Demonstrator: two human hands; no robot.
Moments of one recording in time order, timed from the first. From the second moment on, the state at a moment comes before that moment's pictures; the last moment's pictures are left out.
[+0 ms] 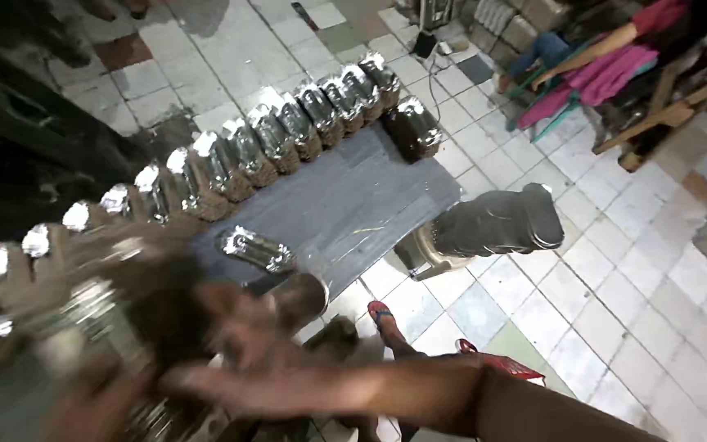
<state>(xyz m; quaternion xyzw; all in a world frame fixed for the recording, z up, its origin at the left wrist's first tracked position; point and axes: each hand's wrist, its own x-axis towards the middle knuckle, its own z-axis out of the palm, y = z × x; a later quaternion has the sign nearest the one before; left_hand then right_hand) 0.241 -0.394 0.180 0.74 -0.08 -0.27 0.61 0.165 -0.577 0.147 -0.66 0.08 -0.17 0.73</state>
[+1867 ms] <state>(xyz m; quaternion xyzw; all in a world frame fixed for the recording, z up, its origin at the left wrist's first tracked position) 0.116 -0.663 0.163 0.72 -0.35 -0.39 0.45 -0.017 -0.900 0.162 -0.81 0.12 0.14 0.56</state>
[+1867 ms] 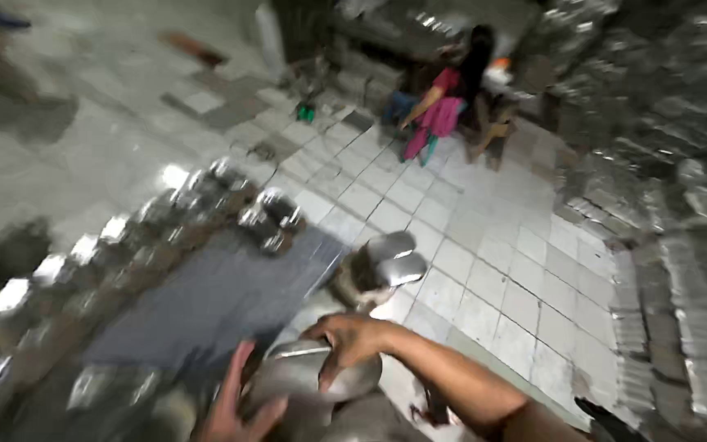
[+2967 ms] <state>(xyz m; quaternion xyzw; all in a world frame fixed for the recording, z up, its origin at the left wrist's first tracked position) 0.259 -0.204 0.041 0.75 0.21 -0.31 0.55 0.255 -0.500 0.101 -0.86 -0.01 0.17 0.49</state>
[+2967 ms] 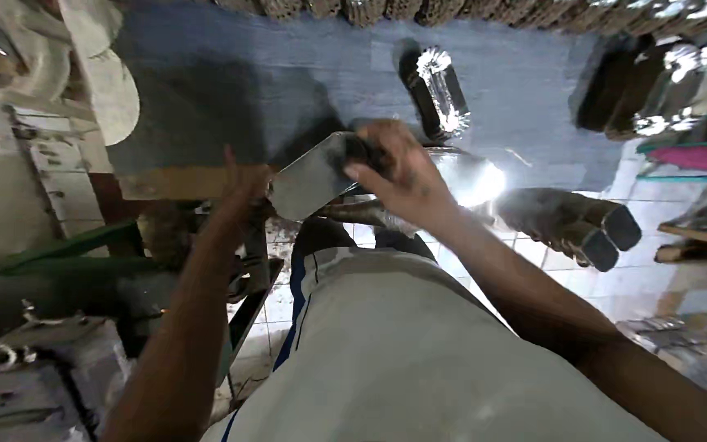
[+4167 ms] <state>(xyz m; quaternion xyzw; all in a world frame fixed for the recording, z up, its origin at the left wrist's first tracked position) 0.261 -0.258 0.076 0.93 -0.20 -0.24 0.22 0.216 -0.505 0.080 -0.92 -0.24 0.10 0.29</state>
